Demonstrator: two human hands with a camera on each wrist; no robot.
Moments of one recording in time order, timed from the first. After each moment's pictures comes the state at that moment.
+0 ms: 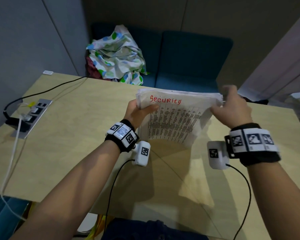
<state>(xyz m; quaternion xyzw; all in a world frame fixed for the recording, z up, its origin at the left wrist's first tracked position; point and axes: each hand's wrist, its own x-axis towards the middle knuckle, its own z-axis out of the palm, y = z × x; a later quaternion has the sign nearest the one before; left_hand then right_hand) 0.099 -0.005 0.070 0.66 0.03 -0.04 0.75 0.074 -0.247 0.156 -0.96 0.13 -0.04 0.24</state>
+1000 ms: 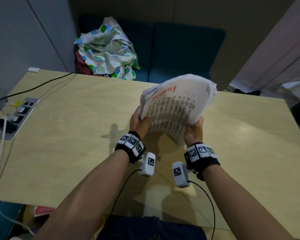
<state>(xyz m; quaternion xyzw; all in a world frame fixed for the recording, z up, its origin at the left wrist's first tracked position) 0.076 -0.046 0.021 0.71 0.10 -0.02 0.69 0.055 -0.214 0.027 -0.78 0.21 -0.08 0.58</state>
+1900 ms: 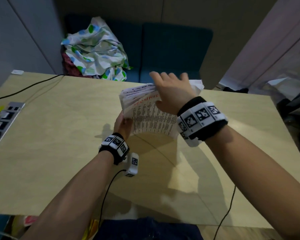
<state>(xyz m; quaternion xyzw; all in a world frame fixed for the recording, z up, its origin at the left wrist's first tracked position) 0.084 -0.028 0.007 0.74 0.11 -0.01 0.66 0.099 -0.178 0.159 -0.98 -0.16 -0.04 -0.05</state>
